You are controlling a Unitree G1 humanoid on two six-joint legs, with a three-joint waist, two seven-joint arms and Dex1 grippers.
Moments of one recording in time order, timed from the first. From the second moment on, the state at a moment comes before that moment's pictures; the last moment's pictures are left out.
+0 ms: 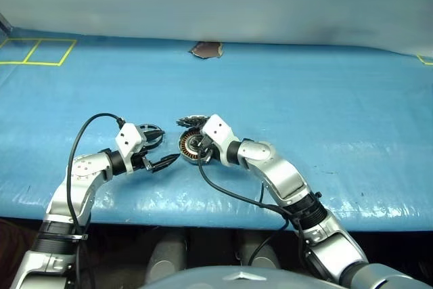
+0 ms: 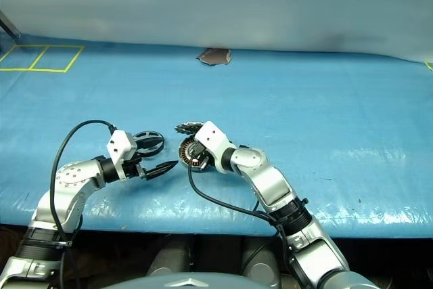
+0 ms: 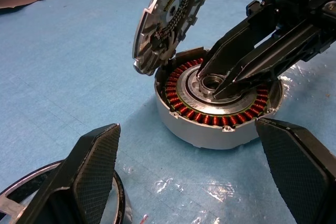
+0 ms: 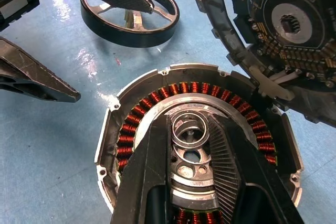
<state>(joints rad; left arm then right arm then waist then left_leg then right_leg) -0.11 0.60 -0.01 -0.04 -0.32 0.21 -0.92 -0.43 -0.19 0.43 -0.08 0.08 0.65 0.56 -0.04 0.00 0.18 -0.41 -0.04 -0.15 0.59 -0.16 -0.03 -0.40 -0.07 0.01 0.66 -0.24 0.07</state>
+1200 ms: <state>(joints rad) -0.11 0.60 -0.01 -0.04 -0.31 0.21 -0.92 -0.41 -0.20 0.42 -0.11 0.07 0.64 0.57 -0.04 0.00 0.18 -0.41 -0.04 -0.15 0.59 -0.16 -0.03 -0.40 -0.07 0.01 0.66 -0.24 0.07</state>
